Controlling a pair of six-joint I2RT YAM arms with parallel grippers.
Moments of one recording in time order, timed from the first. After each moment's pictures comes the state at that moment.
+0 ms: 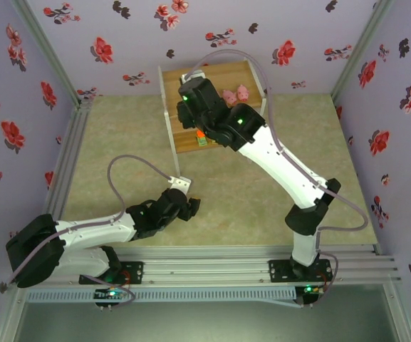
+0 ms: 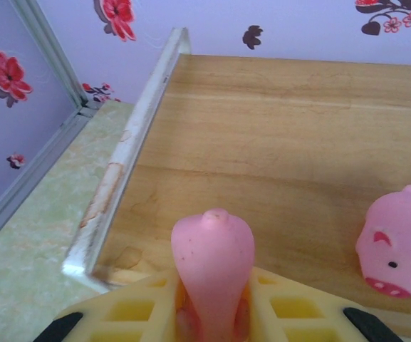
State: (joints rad) left arm -1.06 1.21 0.52 0.01 -0.41 -0.43; right arm 0.93 1.88 2.29 -0.98 0.42 0.34
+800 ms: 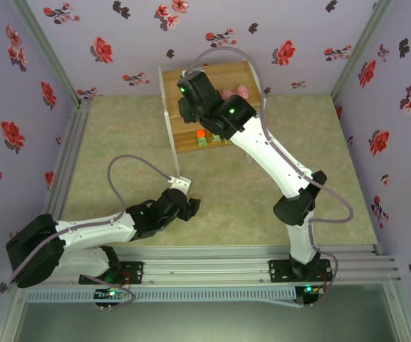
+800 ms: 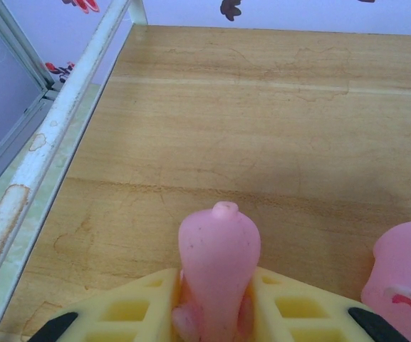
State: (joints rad) left arm -1.06 1.21 0.52 0.01 -0.41 -0.43; right arm 0.87 1.99 2.40 -1.04 0.39 0.34
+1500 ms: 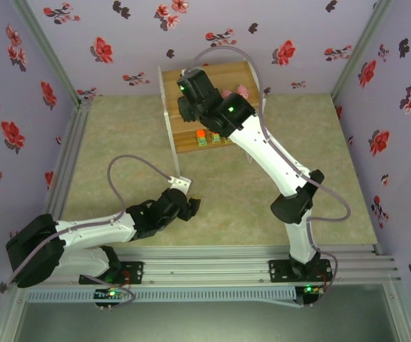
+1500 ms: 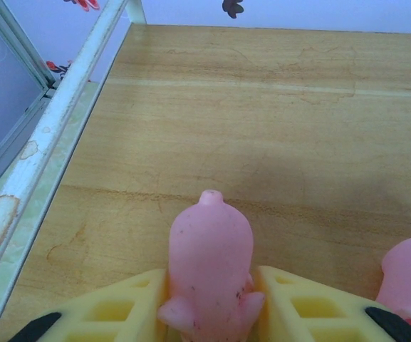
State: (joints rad) left arm -1.06 1.21 0.52 0.01 -0.41 -0.43; right arm 0.86 2.03 2.44 -1.06 0.37 0.34
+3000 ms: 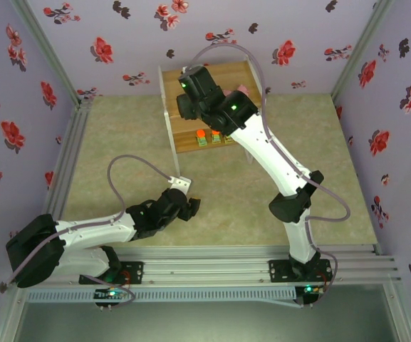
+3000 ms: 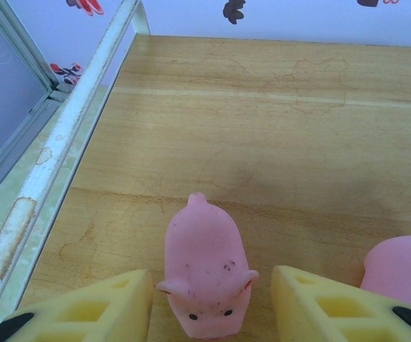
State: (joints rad) left arm -1.06 1.21 0.52 0.01 -0.41 -0.43; right arm 0.86 2.04 2.51 -1.11 0.36 0.34
